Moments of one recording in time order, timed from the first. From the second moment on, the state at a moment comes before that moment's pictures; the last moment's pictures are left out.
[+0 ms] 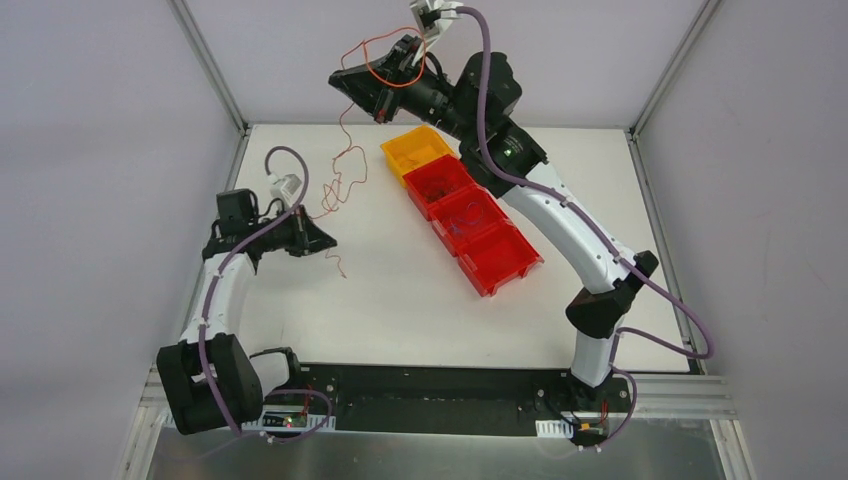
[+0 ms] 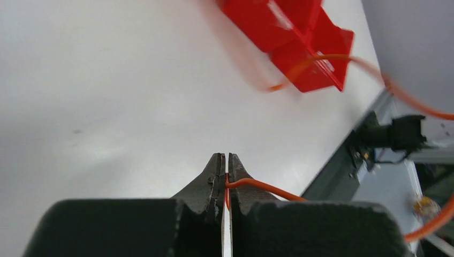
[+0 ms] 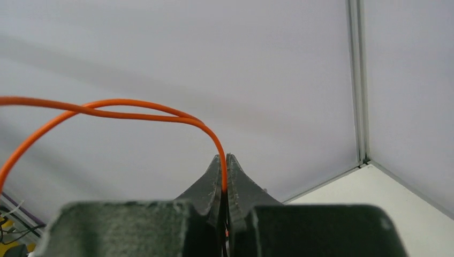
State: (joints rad) left arm 0.15 1.14 0.77 -0.40 0.96 -0.05; right arm 0.88 1.86 2.24 -0.04 -0.33 0.44
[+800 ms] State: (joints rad) left arm 0.59 1.56 0.95 -0.74 0.55 0.51; right arm 0.79 1.75 2.23 -0.13 -0.28 0.40
